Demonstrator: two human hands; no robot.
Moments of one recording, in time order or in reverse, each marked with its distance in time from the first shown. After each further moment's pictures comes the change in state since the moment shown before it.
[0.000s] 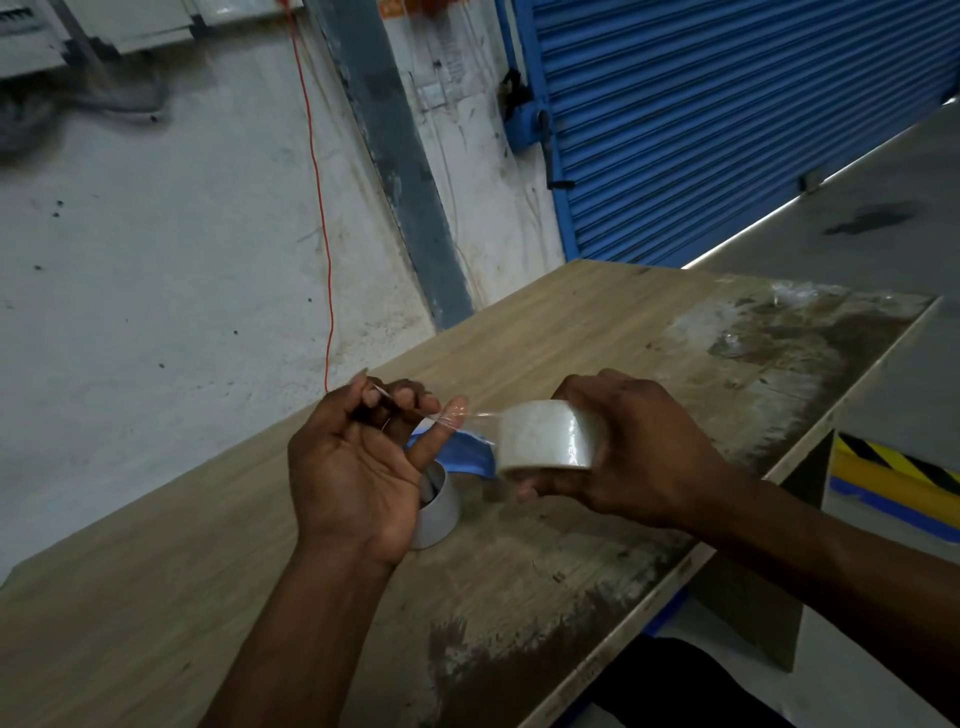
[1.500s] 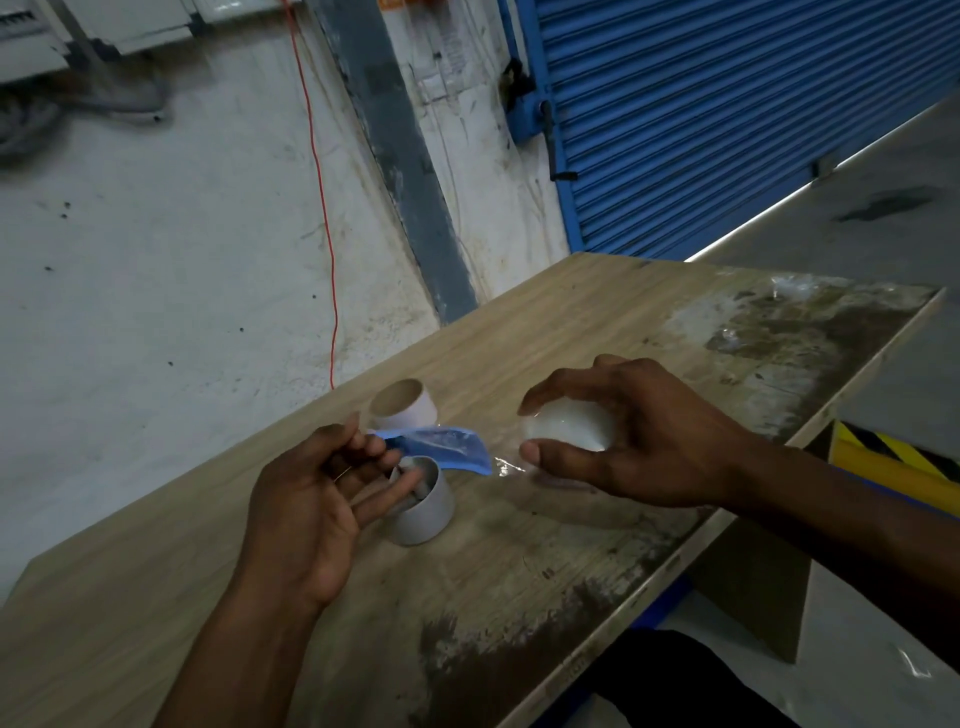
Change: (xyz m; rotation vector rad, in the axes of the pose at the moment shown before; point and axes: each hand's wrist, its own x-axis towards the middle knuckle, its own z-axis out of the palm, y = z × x) left_hand -0.008 0.017 -0.034 0.343 0.202 -0.152; right_hand 0.003 0.004 -0.029 0.097 -0.132 -0.075
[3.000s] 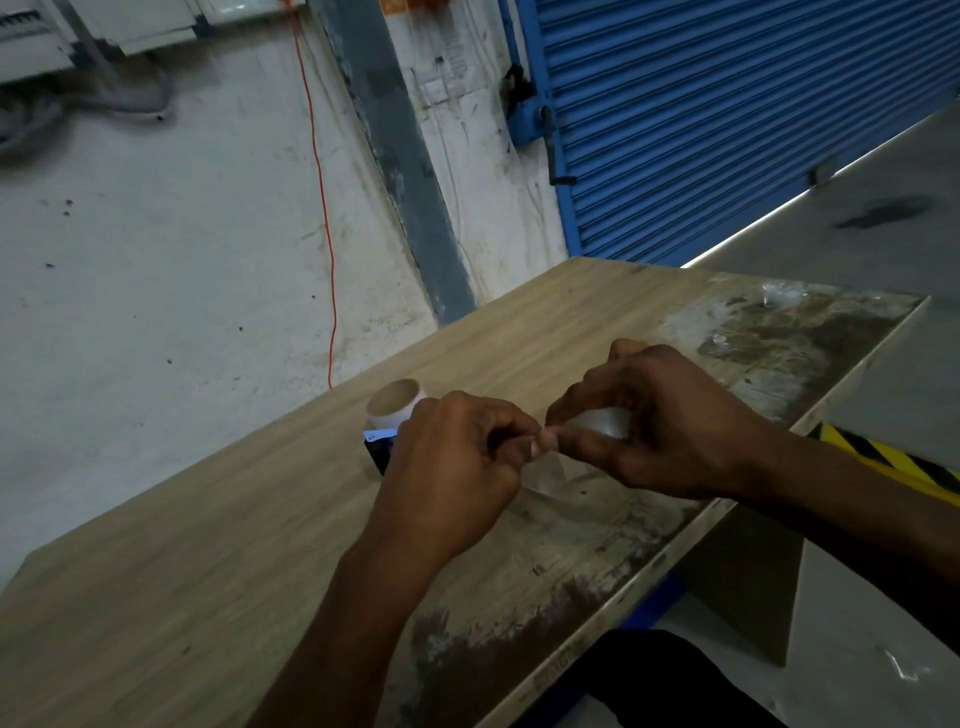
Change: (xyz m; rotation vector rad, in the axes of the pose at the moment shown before) left_hand -0.025 -0.012 0.083 1.238 -0.296 0.638; right_hand -0.007 0.001 -0.021 -0.111 0.037 -0.147
